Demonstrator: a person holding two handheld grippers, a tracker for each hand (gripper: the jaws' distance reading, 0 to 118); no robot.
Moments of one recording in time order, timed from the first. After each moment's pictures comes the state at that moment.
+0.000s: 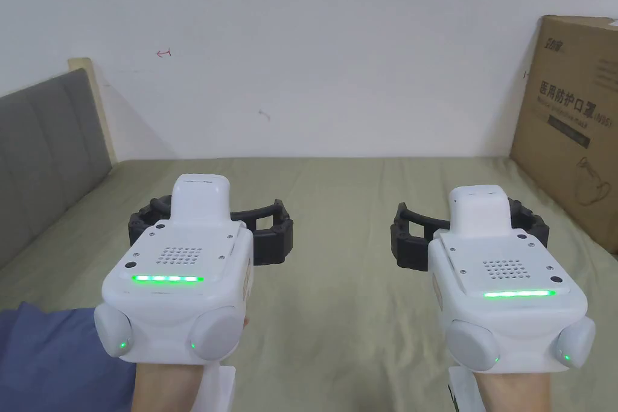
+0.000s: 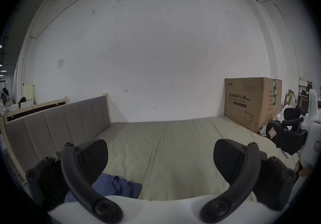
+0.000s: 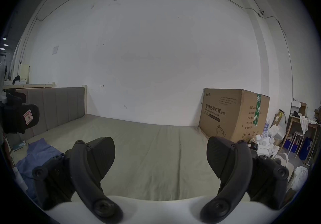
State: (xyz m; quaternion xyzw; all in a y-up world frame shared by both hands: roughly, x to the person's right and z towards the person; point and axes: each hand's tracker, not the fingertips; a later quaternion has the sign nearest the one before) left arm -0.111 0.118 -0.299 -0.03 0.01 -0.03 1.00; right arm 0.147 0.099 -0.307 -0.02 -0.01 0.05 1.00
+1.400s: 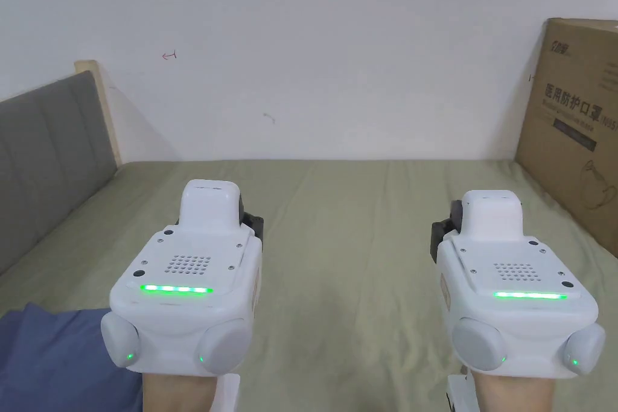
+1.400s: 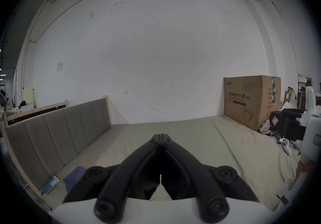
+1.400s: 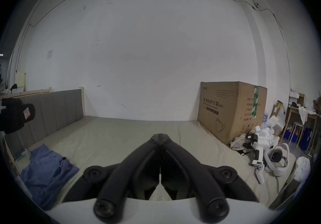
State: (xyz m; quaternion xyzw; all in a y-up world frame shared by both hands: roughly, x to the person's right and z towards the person) left arm -0.107 0.116 -0.292 -0.03 0.01 -0.04 1.00; right arm 0.149 0.101 -0.308 -0.04 -0.03 0.02 1.00
